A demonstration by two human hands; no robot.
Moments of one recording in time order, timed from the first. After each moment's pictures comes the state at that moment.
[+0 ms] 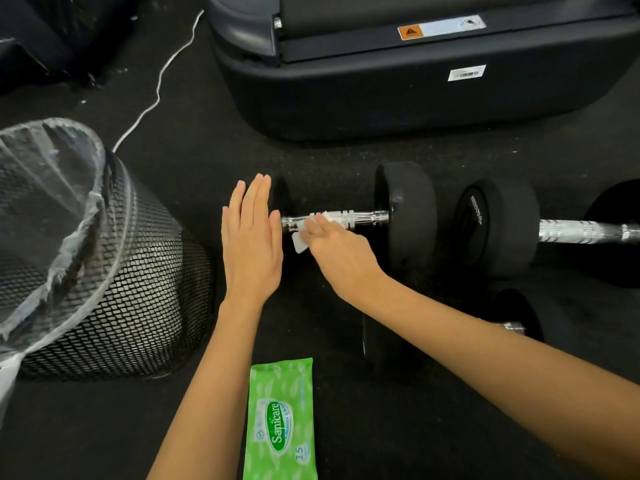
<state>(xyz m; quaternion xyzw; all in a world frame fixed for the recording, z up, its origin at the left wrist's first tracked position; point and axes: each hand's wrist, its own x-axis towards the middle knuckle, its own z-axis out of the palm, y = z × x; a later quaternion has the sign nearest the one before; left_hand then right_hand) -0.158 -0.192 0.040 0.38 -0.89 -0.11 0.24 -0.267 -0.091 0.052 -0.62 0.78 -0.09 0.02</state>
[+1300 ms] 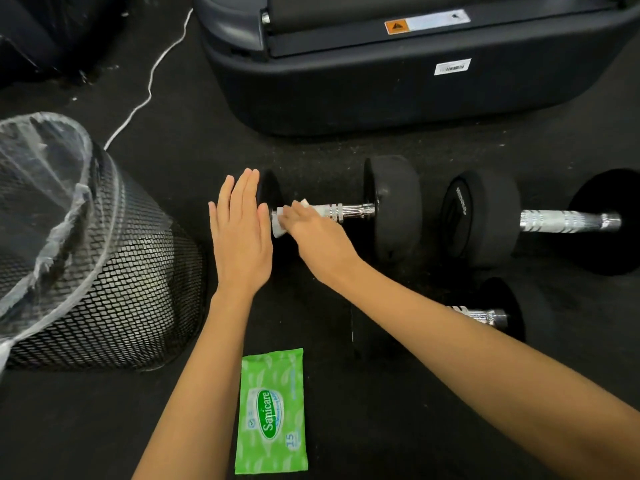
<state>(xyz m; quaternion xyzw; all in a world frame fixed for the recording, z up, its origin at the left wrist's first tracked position) -0.159 -0.186 0.044 0.39 -0.88 -0.12 0.24 -0.268 -0.103 0.051 -0.62 0.77 -0.15 0.06</state>
